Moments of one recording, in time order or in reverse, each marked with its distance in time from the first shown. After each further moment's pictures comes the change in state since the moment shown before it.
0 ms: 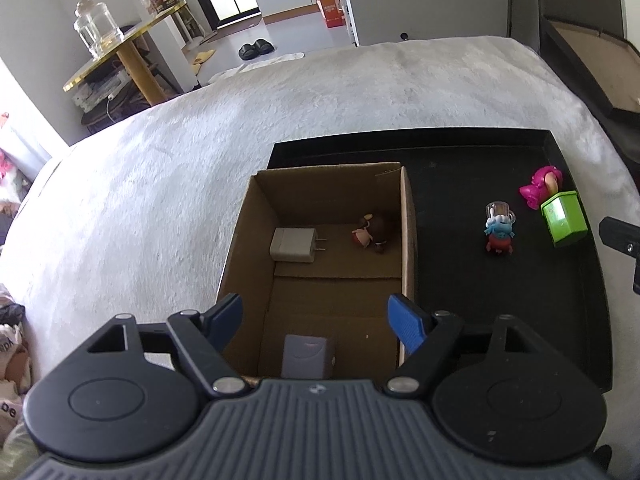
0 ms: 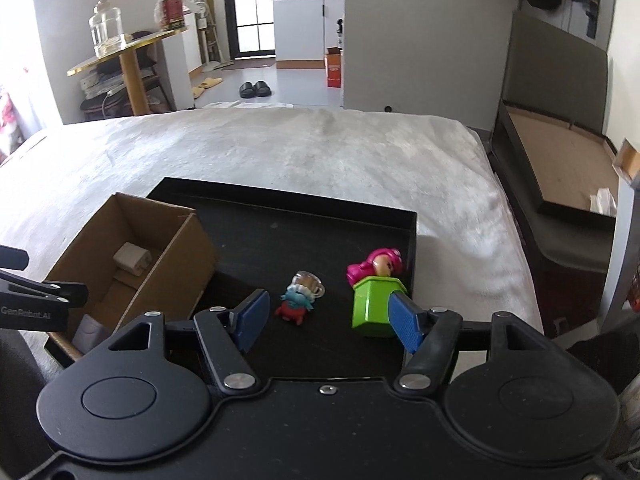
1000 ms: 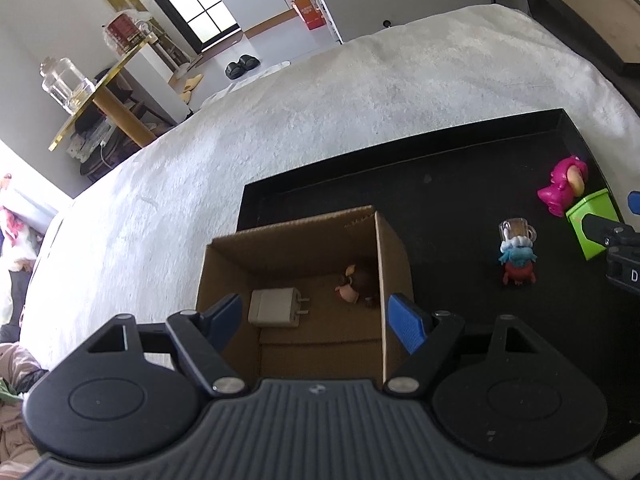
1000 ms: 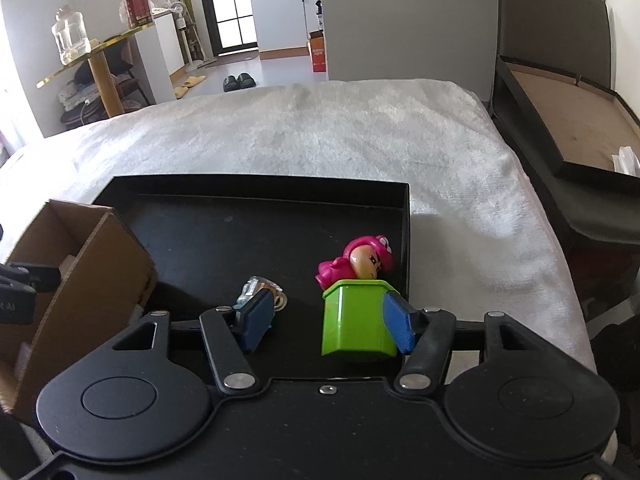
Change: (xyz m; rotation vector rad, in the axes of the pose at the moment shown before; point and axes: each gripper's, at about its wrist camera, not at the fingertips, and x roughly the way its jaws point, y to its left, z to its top) left arm 0.054 -0.054 0.048 0.161 -0.010 0.091; right arm 0.092 -0.037 -0.006 0.082 0.023 0.019
